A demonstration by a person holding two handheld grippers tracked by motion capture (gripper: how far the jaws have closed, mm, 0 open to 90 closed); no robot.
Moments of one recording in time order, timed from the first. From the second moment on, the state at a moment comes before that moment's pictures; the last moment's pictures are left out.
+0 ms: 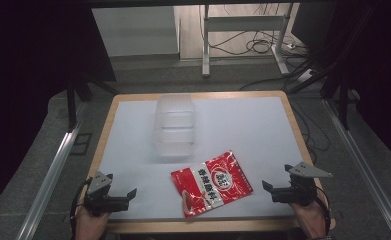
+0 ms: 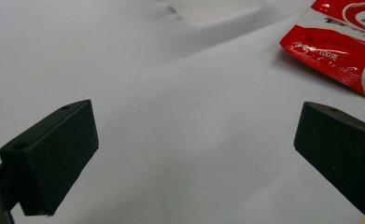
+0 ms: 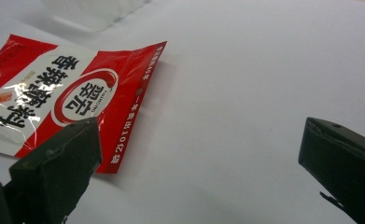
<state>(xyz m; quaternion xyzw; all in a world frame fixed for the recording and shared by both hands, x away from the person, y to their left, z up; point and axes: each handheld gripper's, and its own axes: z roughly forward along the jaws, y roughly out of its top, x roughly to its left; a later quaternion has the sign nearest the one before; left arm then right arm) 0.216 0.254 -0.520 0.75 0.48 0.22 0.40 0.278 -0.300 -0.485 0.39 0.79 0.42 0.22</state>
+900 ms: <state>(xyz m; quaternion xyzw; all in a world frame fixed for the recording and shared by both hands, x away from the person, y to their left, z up) 0.219 0.252 -0.524 0.76 0.47 0.20 0.41 0.279 -0.295 -0.489 0.39 0.79 0.42 0.21</state>
